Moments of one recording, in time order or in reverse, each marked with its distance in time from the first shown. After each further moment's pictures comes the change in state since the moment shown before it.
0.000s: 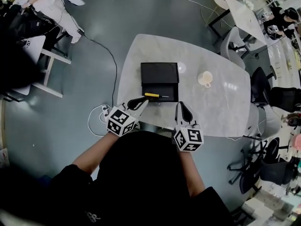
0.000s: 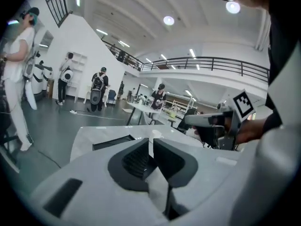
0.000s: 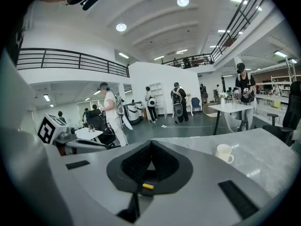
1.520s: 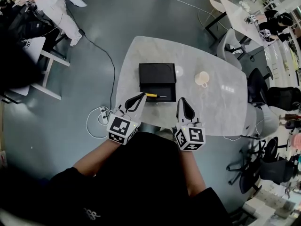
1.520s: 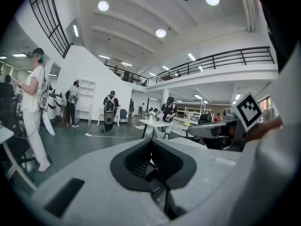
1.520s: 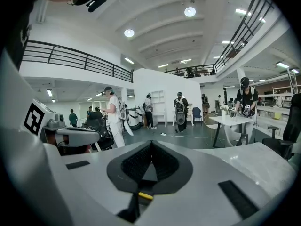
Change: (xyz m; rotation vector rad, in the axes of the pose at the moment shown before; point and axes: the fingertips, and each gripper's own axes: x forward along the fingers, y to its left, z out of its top) left arm -0.049 -0.018 0.071 0.142 -0.184 0.180; right arm -0.018 0.020 0.039 -0.077 -0.092 -0.016
